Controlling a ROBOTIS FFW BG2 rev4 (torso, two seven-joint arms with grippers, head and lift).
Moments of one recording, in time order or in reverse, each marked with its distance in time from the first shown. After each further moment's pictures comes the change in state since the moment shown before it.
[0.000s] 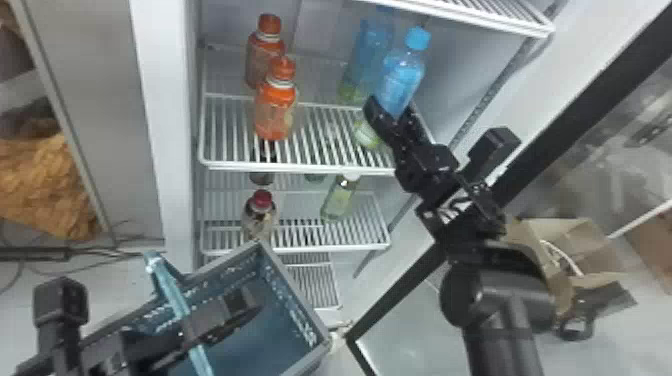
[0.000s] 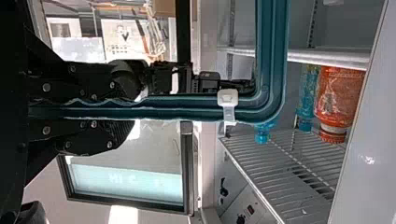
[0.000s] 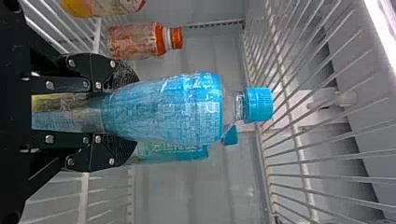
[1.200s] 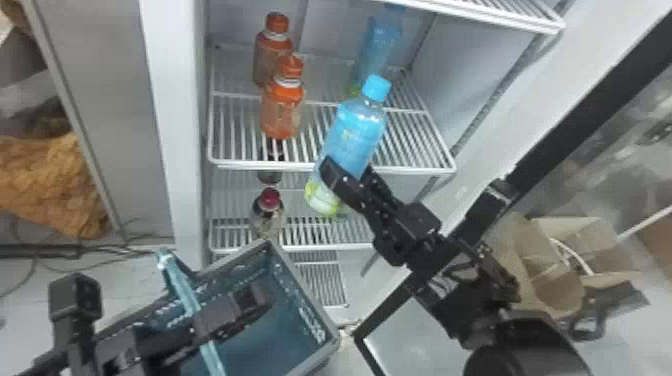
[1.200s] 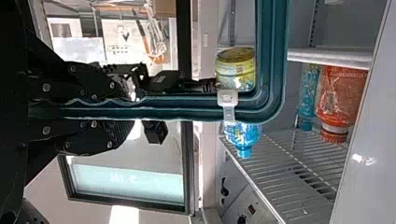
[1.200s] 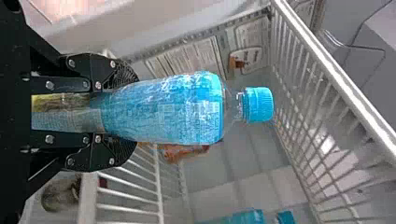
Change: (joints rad) left arm -0.002 0.002 -0.005 0.001 0.001 -0.003 0.000; right arm 0.336 0.028 0.058 -0.353 -0.151 0.226 0.099
